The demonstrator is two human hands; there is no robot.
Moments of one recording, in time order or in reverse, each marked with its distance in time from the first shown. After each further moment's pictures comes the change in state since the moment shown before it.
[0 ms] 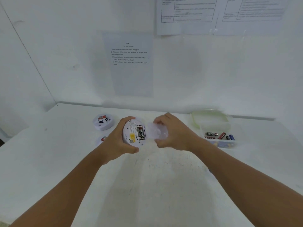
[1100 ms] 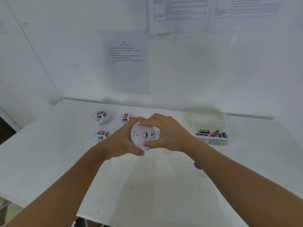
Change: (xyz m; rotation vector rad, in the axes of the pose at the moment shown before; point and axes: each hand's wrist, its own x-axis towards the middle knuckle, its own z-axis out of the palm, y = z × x) left_hand -0.009 0.054 0.051 0.047 -0.157 -0.075; right_hand -0.025 -0.013 -0.023 0.006 -0.006 -0.184
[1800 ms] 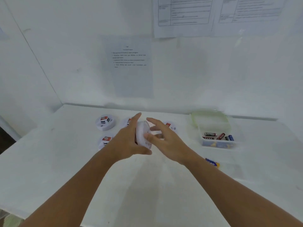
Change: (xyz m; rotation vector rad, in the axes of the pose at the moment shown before) left_hand 0.011 -0.013 -0.019 0.363 0.160 -0.056; right_hand 0.000 -0.026 0.033 0.611 0.089 0.342
